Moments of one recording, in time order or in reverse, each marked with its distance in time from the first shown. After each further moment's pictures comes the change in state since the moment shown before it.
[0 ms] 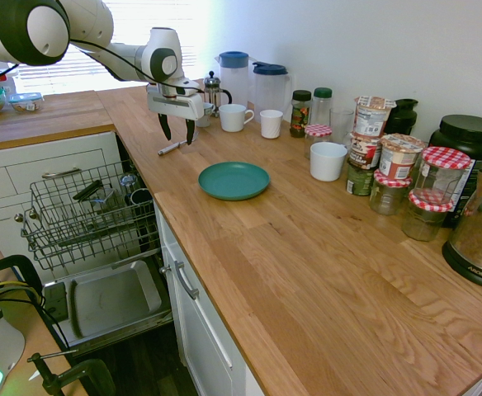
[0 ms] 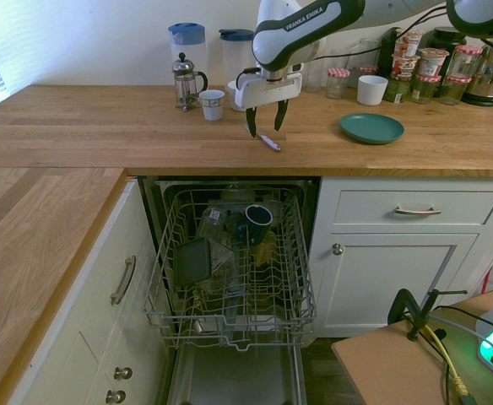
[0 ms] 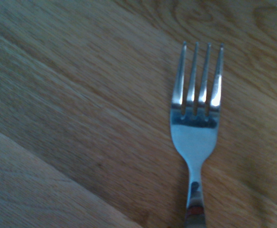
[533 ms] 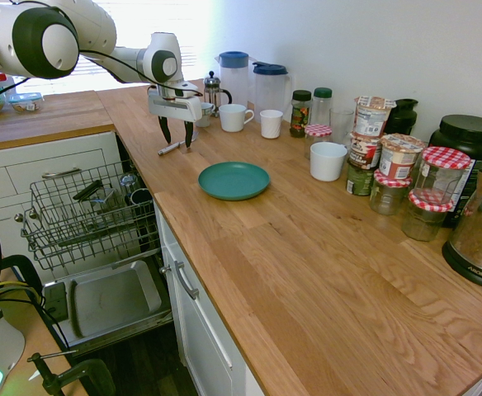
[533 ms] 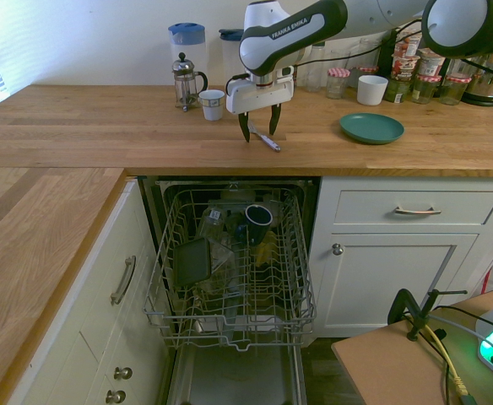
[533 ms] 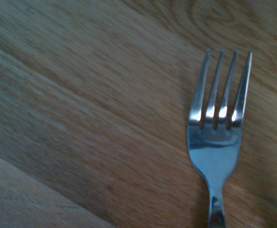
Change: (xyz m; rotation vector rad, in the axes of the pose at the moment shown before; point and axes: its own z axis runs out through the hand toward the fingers) arm 0.001 -0.017 0.011 -0.043 0.000 0.041
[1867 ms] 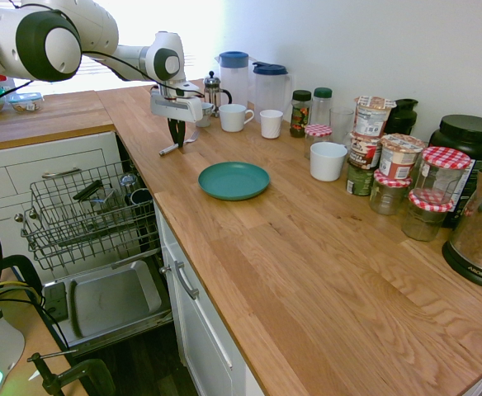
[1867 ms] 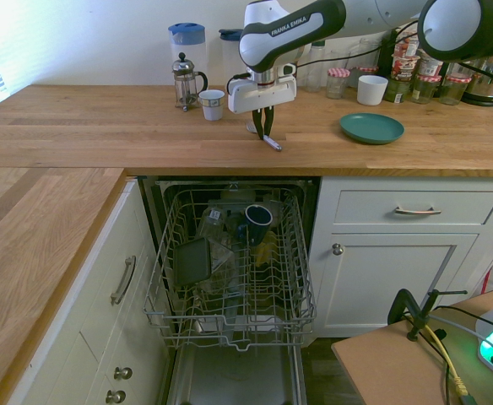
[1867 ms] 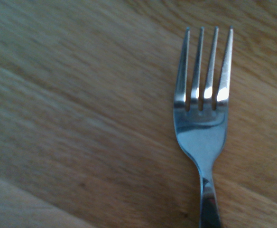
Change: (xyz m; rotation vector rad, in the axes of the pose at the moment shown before) arm 0.009 0.005 0.001 -0.044 -0.029 0.079
